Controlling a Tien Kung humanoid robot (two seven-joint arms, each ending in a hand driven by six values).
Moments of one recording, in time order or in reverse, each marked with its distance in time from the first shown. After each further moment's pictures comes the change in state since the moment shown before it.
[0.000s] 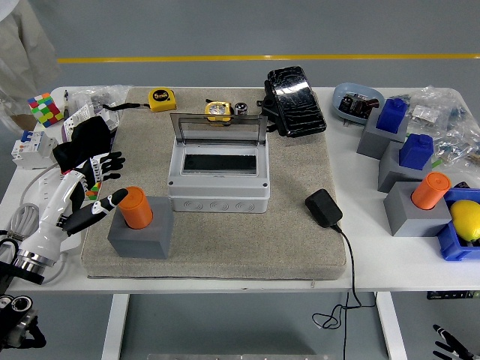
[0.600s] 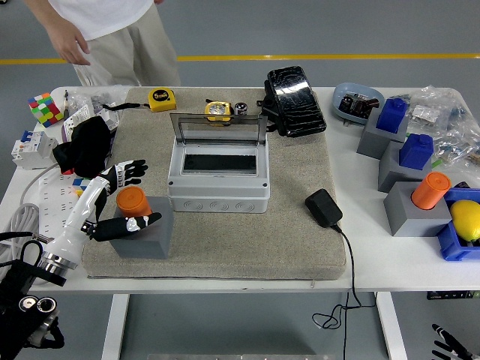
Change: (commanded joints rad) left arm -0.055 -0.033 0.081 0.069 0.014 0.042 -0.031; right arm 0.001 0.002 -0.005 0.000 0.007 0.001 0.001
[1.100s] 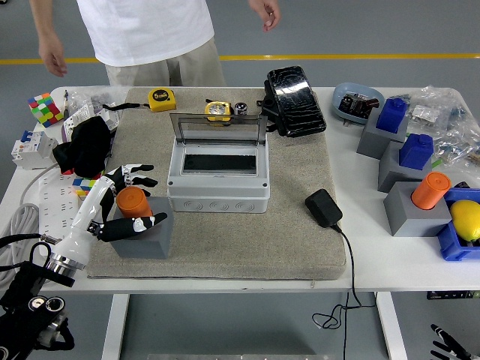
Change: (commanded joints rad) left arm -0.026 -0.017 0.046 0.021 -0.081 -0.002 -0.053; right arm 0.001 0.003 -0.009 0.000 0.012 0.000 0.003
